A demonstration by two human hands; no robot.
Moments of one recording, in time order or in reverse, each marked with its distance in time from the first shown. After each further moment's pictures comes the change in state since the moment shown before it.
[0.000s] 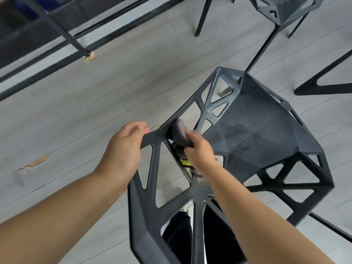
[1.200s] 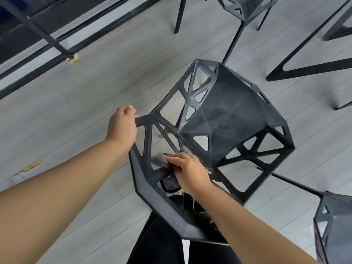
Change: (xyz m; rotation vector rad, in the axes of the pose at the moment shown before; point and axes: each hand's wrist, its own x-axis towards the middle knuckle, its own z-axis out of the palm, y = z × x) left_hand 0.001 0.001 -0.003 0.158 0.058 0.053; right_hand -0.143 0.008 0.012 -0.266 -0.036 -0.128
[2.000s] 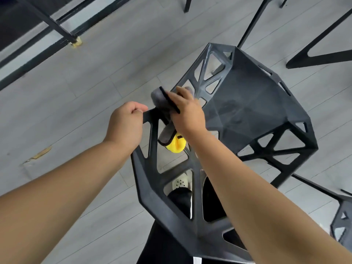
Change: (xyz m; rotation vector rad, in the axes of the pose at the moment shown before) left_hand 0.009 -0.004 0.001 0.141 -0.004 0.054; right_hand 0.134 -0.035 -0.035 0.044 0.343 -0.142
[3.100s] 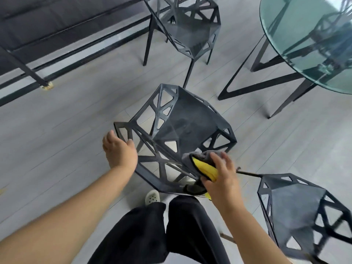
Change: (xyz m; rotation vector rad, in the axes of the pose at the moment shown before) left_hand -0.138 -0.005 0.000 0.059 0.199 0.098; right_hand -0.300 -0.025 -0.169 -0.169 0.231 0.347
